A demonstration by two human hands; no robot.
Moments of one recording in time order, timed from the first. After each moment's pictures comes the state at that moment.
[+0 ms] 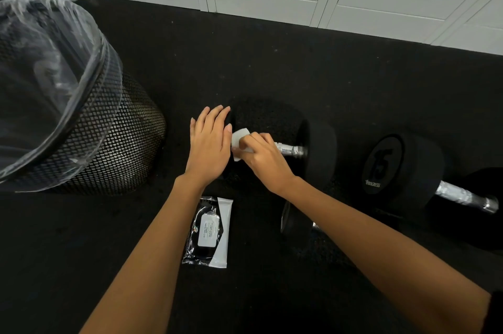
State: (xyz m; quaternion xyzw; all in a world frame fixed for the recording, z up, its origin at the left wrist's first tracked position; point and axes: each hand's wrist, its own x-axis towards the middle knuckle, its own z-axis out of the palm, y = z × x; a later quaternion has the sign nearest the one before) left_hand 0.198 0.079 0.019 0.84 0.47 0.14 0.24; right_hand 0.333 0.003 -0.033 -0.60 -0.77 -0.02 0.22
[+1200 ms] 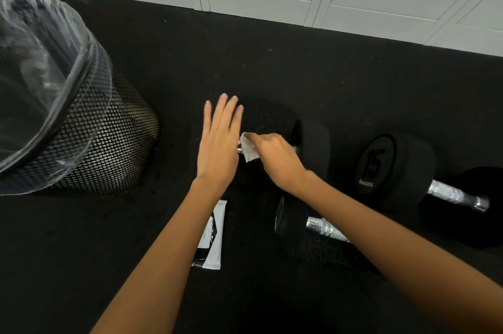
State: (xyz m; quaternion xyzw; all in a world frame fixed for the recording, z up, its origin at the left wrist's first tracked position) left_hand 0.227 0.059 0.034 0.91 0.41 0.07 -0.03; right_hand 0.354 -0.001 0.011 -0.69 -0.70 0.14 0.09
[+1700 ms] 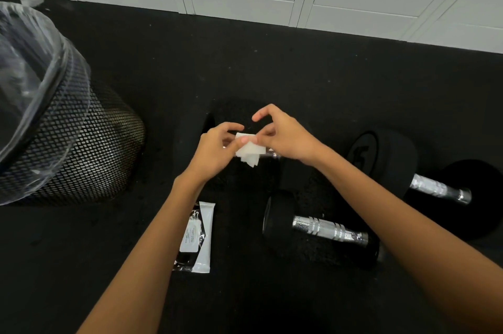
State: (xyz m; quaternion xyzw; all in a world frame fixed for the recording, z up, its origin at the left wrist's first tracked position) left_hand 0.240 0.063 0.038 0.72 0.44 0.12 0.51; right_hand 0.399 -0.004 0.074 -0.70 -0.44 0.49 0.28
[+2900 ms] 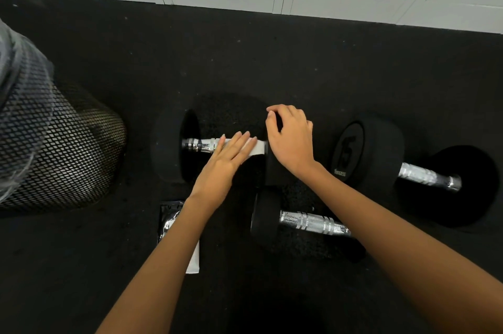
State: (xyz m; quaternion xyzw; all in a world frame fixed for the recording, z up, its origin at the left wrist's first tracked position) left_hand 0.248 0.018 -0.017 0.95 0.25 0.07 0.18; right_hand 0.416 -0.027 0.012 -0.84 -0.44 0.13 0.29
